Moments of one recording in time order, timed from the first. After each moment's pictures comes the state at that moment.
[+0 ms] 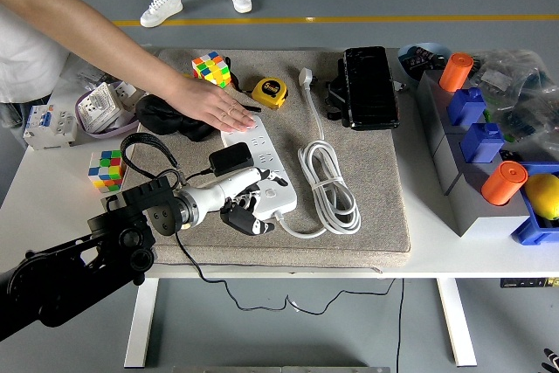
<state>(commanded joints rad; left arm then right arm) -0.52 0.31 -0.64 -1.47 1.49 -0.10 0.44 0.02 -0.33 0.76 0.40 -0.10 -0.03 0.06</state>
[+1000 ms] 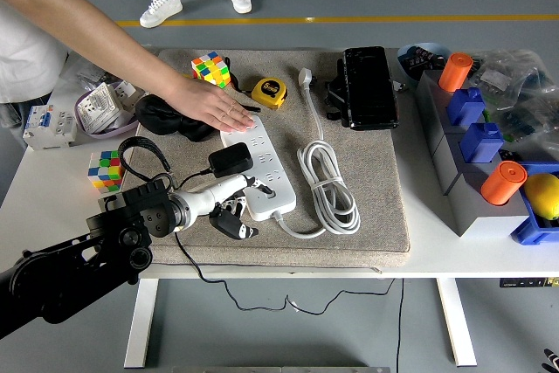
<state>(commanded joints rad) -0.52 0.31 -0.63 -1.41 1.49 -0.14 0.48 0.02 -0.33 0.76 0.41 -0.10 -0.03 0.06</state>
